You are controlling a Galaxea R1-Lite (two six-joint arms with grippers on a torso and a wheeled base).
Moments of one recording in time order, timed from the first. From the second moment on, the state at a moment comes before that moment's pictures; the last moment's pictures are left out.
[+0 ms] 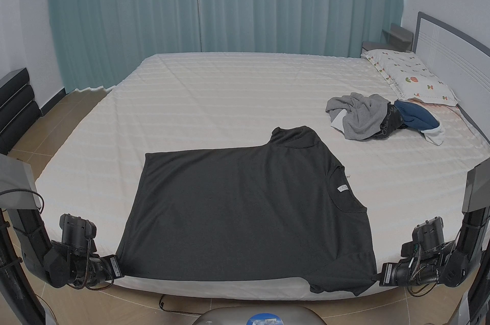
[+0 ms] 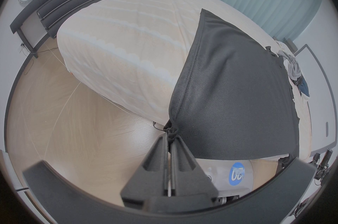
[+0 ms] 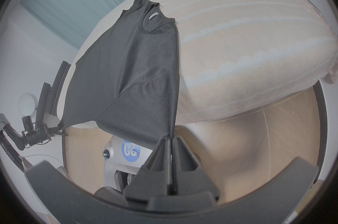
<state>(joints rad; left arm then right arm) -0.02 2.03 -0.12 -0.86 0.03 -0.44 0.18 2.06 -0.02 -1.05 0.14 0.43</state>
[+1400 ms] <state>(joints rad) -0.05 1.98 -0.08 -1.01 0.10 -0.41 0.14 1.77 -0.15 -0.73 0.14 0.31</state>
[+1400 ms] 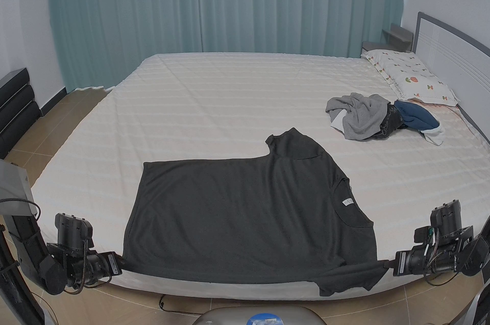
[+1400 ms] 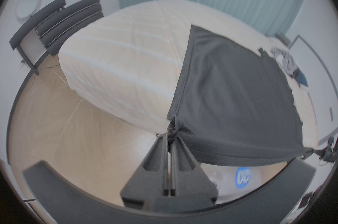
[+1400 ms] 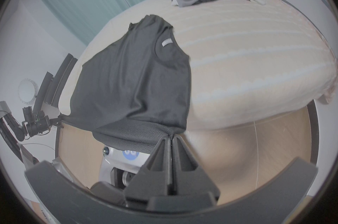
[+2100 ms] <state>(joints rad) -0.05 1.97 -0.23 -1.04 0.16 -0.50 0.13 1.81 -0.35 -0.72 0.10 0.34</state>
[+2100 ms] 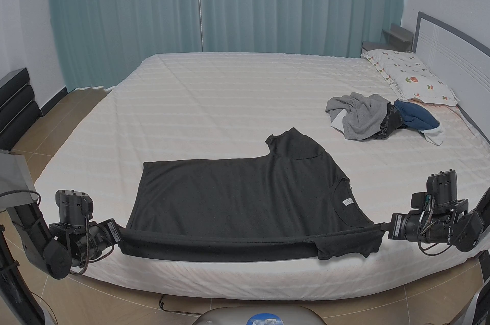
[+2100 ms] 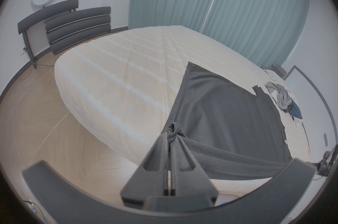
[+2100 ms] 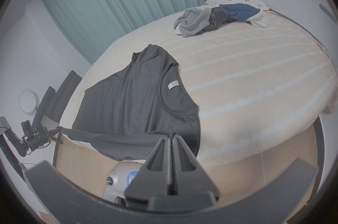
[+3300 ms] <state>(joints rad) -0.08 2.00 -0.31 -1.04 0.16 -0.57 0.14 1.89 -0.47 -0.72 0.10 0.34</state>
